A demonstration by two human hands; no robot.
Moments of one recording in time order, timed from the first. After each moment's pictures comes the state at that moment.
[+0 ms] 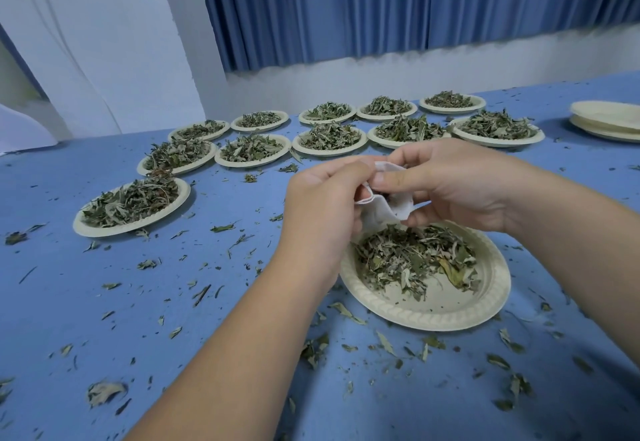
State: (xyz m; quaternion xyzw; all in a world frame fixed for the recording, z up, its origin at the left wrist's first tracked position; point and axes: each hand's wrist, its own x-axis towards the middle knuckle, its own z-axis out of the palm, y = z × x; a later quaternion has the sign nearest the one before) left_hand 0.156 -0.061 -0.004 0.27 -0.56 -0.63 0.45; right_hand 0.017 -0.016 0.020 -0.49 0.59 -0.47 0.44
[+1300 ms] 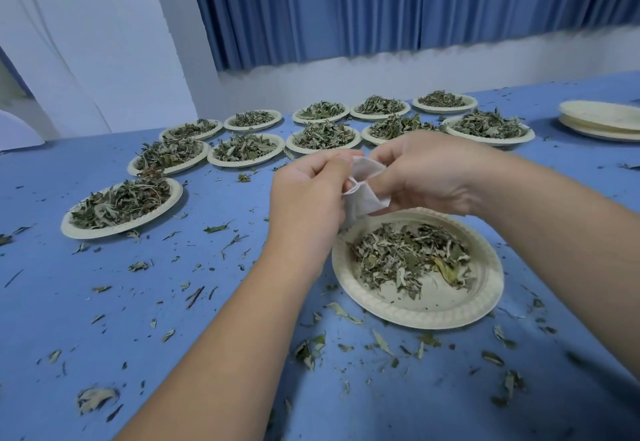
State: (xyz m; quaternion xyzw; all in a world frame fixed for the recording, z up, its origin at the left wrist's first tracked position) left_hand 0.159 -0.078 -0.011 0.30 -0.61 -0.54 0.49; right_hand 0.022 -0.040 0.022 -0.49 0.61 -0.44 0.43
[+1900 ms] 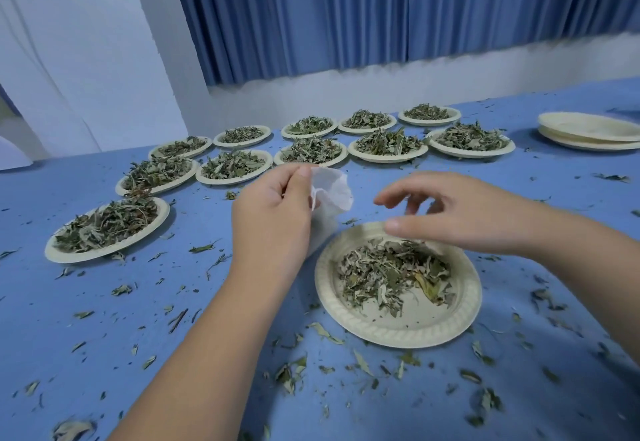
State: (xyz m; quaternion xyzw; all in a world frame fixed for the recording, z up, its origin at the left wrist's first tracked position) left_hand 0.167 -0.085 -0.011 0.34 -0.70 -0.33 0.53; right_hand -0.016 0.014 0.012 -0.65 0.68 -0.28 0.17
